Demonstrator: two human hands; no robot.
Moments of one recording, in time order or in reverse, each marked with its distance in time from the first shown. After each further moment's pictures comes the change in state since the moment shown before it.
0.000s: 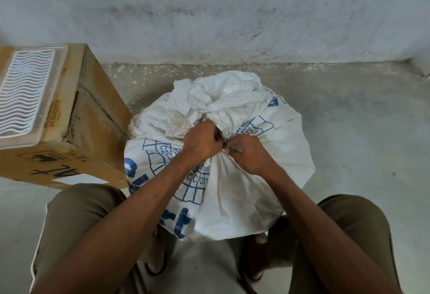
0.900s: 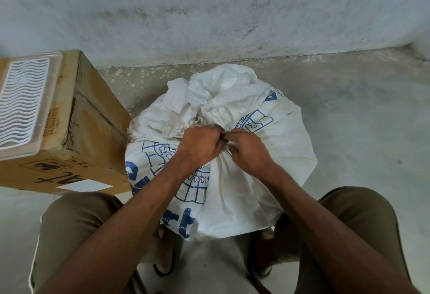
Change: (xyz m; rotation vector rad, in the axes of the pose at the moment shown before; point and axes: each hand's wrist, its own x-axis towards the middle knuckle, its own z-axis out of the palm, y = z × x) left_hand -0.011 -0.009 -0.004 0.312 0.107 0.350; right_hand -0.003 -0.012 0.008 -0.171 0.061 0.029
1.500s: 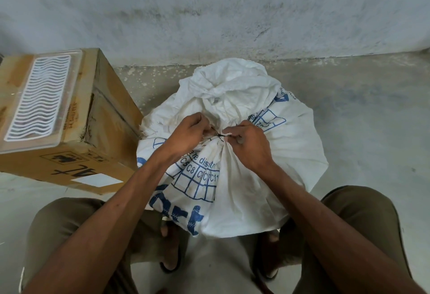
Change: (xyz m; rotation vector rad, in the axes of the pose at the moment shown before) left_hand -0.017 -0.039 -0.036 -1.078 -0.070 -0.505; right_hand 0.011 -0.021 0.005 0.171 0.176 0.056
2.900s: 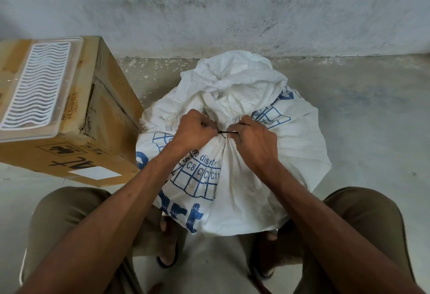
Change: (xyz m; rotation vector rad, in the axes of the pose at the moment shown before) left_hand 0.003 0.004 0.005 0.361 0.086 0.004; right_hand -0.003 -0.014 -0.001 -0.367 0.050 -0.090
